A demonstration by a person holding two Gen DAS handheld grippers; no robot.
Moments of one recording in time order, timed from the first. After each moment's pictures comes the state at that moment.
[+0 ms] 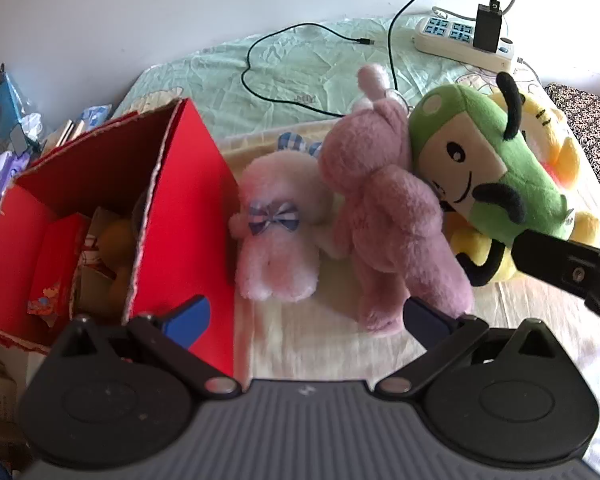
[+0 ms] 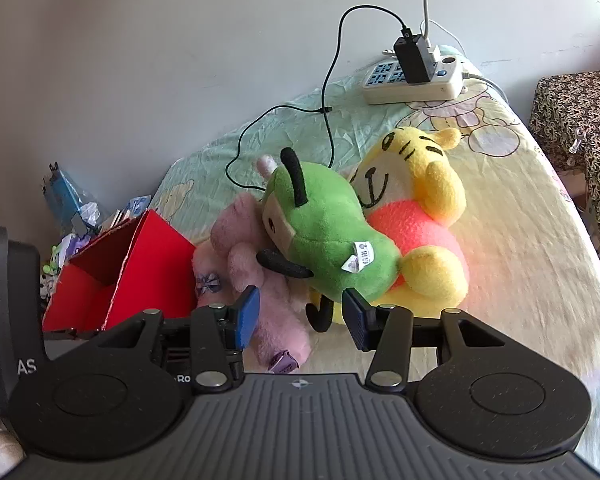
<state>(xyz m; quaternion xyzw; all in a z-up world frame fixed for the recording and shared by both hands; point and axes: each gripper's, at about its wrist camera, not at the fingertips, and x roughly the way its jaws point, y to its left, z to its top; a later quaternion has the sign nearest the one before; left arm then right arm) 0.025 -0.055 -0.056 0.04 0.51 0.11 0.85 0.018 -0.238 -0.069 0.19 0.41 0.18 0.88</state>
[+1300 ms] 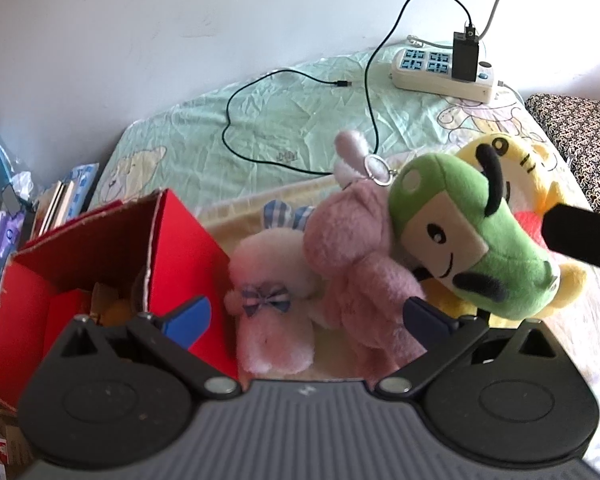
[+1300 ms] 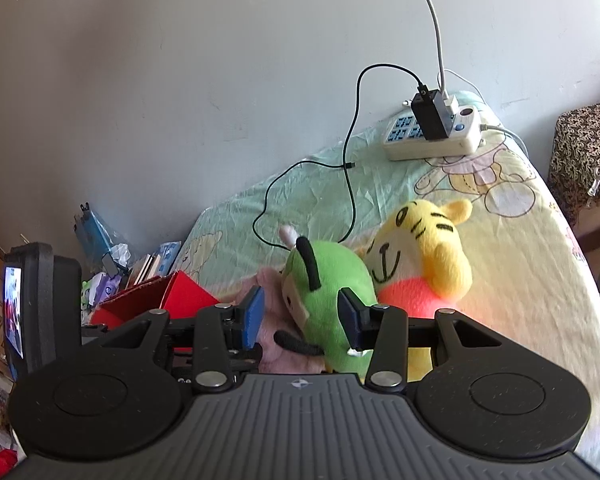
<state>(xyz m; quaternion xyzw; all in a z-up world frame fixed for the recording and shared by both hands) 0.060 -0.067 -0.033 0.09 0.48 0.08 0.87 0.038 -0.267 -0.044 0.23 0.34 0.21 0.89</state>
